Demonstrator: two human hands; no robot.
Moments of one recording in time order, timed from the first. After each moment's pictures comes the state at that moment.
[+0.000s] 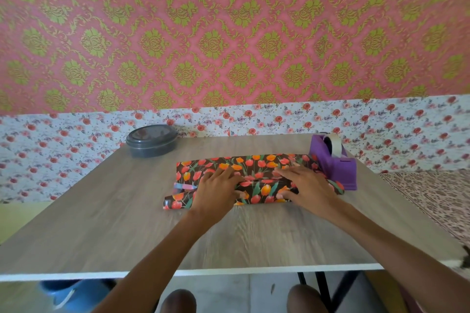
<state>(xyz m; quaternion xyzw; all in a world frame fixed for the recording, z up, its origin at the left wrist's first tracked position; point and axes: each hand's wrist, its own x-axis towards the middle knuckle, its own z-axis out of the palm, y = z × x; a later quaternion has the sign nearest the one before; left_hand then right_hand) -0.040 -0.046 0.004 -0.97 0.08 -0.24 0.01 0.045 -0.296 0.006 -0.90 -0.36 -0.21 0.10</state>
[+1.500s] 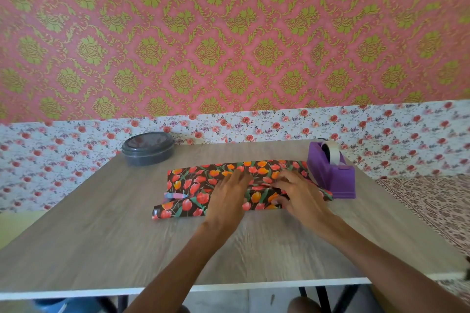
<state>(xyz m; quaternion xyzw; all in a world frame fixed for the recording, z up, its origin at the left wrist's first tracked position) -0.032 -0.087 0.011 -0.95 0.07 -0.28 -0.11 0.053 -0.280 -0.011 -0.86 -0.36 -0.34 0.12</state>
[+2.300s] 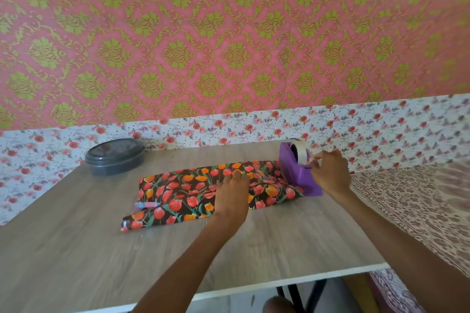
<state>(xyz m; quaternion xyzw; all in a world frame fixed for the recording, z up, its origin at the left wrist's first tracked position) -0.001 -0.160 0.030 -0.98 0.02 -0.19 -0.02 0.109 -0.393 0.034 -0.93 0.01 -0.25 0.25</state>
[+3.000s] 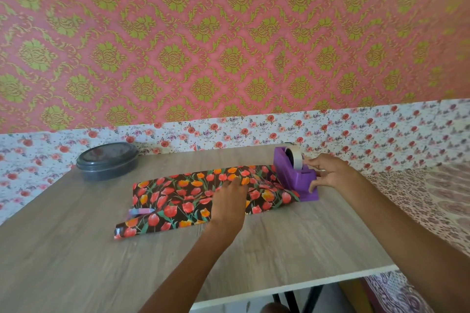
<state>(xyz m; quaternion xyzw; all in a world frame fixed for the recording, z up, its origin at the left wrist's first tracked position) 0.002 -0.161 0.029 -0.98 0.04 -0.21 0.02 0.112 -0.397 0.078 -0.66 0.13 0.12 0.73</state>
